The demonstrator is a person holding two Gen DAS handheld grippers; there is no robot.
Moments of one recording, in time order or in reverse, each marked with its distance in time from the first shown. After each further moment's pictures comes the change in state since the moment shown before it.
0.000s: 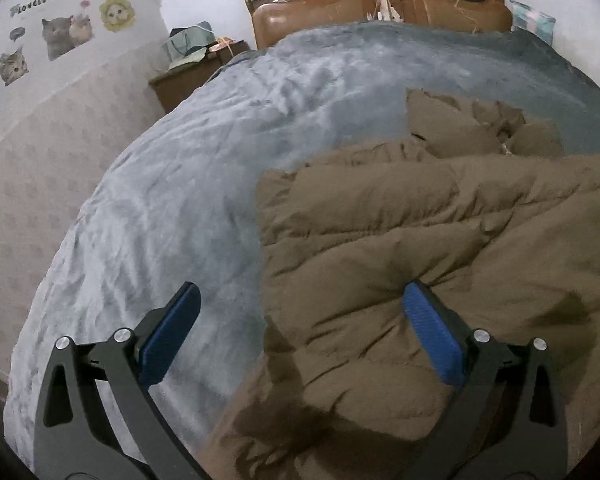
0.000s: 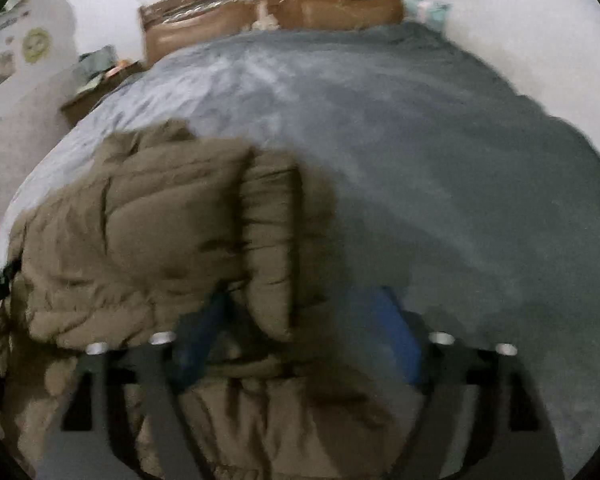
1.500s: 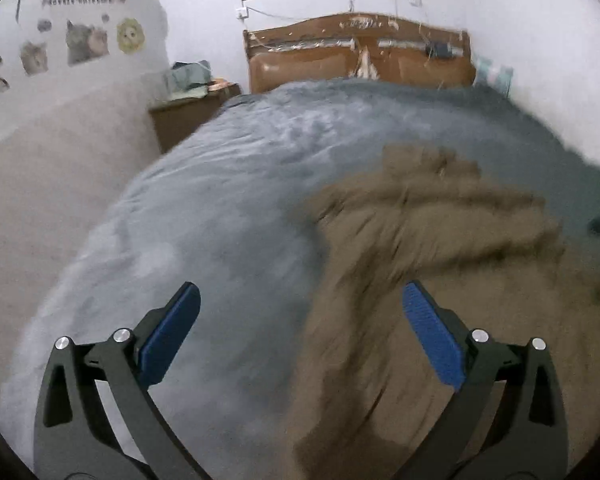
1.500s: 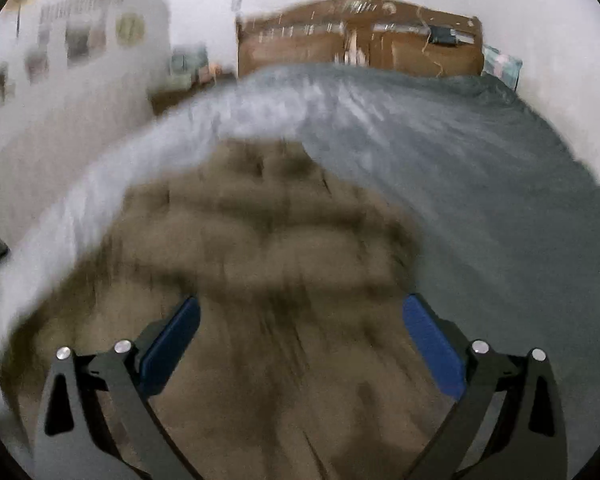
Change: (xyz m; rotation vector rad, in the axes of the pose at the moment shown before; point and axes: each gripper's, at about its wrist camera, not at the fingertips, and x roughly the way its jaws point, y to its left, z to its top) left arm -0.166 0.105 -0.101 0.001 -0.155 -0.118; right arm -0.093 0.023 -0.043 -0.259 -0.045 0.212
